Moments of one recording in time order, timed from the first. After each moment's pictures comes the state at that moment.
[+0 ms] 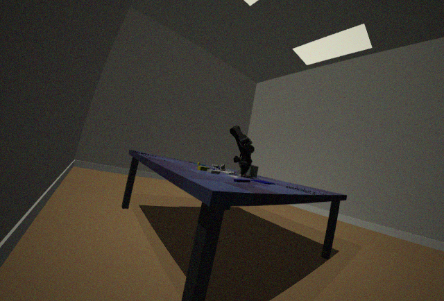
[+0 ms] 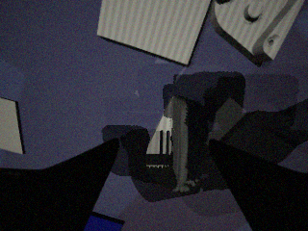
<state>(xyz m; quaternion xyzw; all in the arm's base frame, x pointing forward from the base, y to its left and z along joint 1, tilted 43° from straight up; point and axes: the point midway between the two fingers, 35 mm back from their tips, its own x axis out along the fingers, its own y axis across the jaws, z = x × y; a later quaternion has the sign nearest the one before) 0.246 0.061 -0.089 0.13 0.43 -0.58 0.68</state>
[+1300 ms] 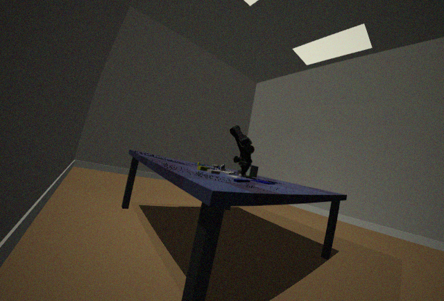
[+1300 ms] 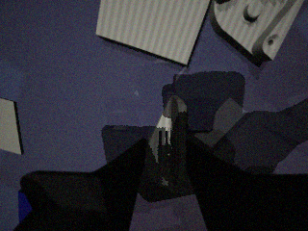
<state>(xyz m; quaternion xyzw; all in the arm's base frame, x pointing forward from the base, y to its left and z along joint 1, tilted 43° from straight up) 0.245 0.061 -0.089 0.13 0.43 -0.58 0.68</state>
